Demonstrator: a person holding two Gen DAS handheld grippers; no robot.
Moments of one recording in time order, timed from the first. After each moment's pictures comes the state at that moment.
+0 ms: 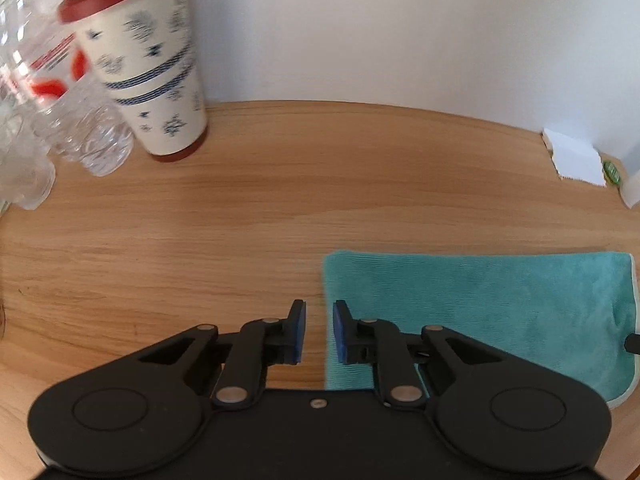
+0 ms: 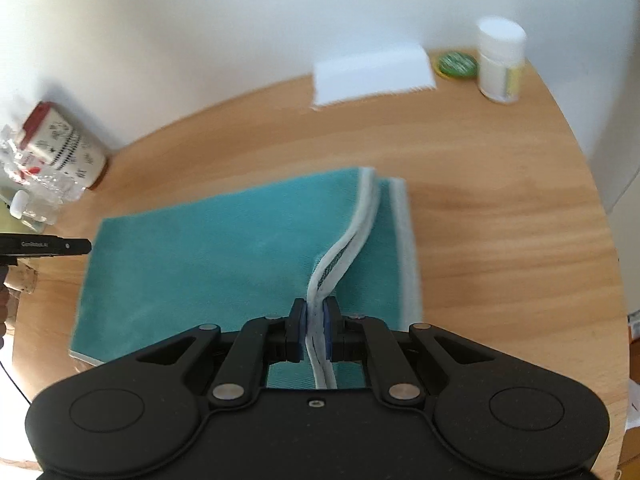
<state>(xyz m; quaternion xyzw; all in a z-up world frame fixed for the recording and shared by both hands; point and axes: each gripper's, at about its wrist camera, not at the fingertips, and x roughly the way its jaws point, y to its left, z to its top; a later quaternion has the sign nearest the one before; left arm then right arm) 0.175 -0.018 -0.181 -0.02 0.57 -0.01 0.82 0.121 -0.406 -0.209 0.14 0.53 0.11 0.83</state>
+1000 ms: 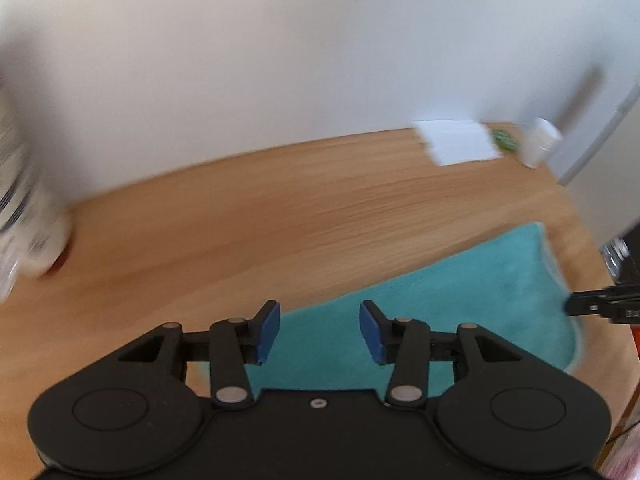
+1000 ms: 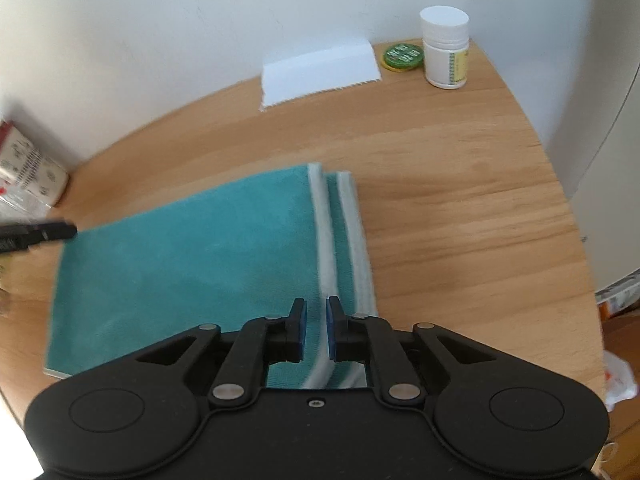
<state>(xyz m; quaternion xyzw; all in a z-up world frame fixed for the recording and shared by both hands) 0.204 -0.110 -0.173 0.07 0.51 -0.22 0.83 0.115 -0.431 -0.221 0.15 0.55 0.04 0.82</state>
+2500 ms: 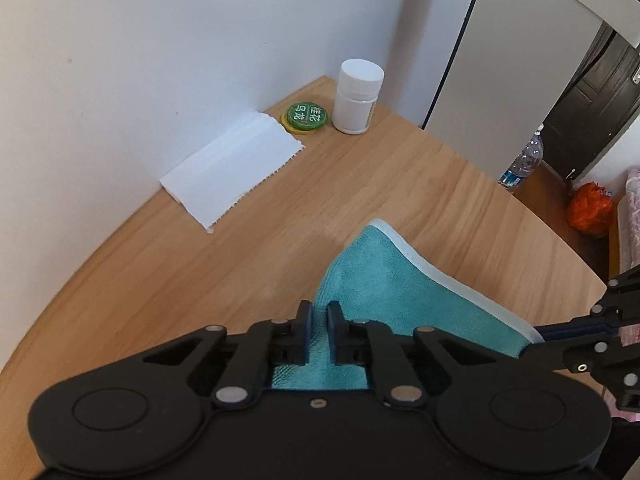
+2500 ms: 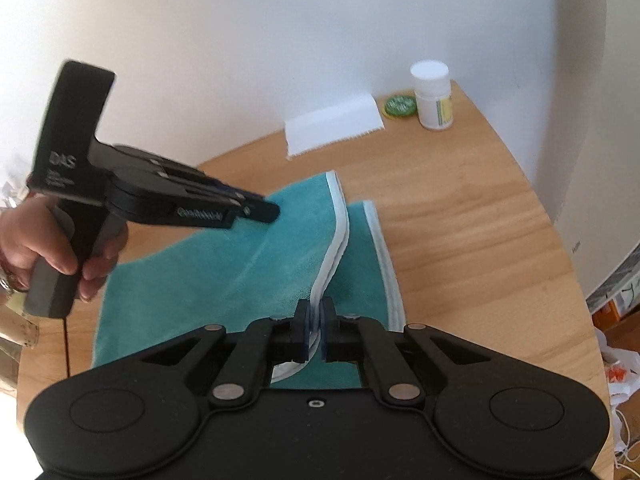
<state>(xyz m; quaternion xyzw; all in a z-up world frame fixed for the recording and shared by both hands) 0.217 -0.278 -0.186 0.19 0.49 -0.39 0.76 0.056 -0.420 -0.163 0.18 0.46 0.04 0.87</state>
